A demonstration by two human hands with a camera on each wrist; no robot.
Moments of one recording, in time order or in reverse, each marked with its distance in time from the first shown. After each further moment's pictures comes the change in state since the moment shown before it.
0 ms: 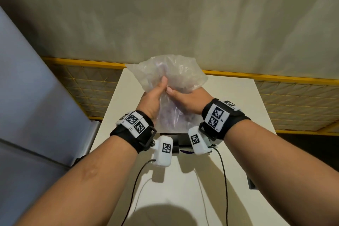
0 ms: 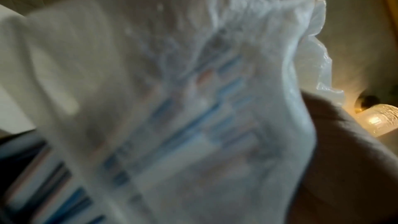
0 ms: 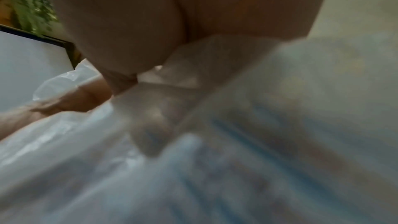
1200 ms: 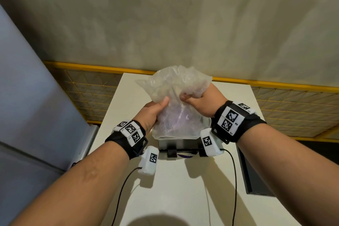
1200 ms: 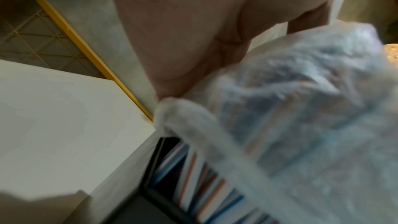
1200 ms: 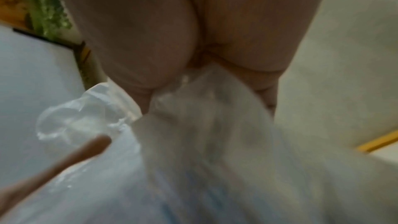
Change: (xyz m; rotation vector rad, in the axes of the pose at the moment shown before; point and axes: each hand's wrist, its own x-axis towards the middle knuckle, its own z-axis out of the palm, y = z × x) left_hand -0.008 -0.012 -0.019 0.236 -0.043 -0.071; right_hand -0.012 -0.006 -0.041 -0.496 0.060 0.005
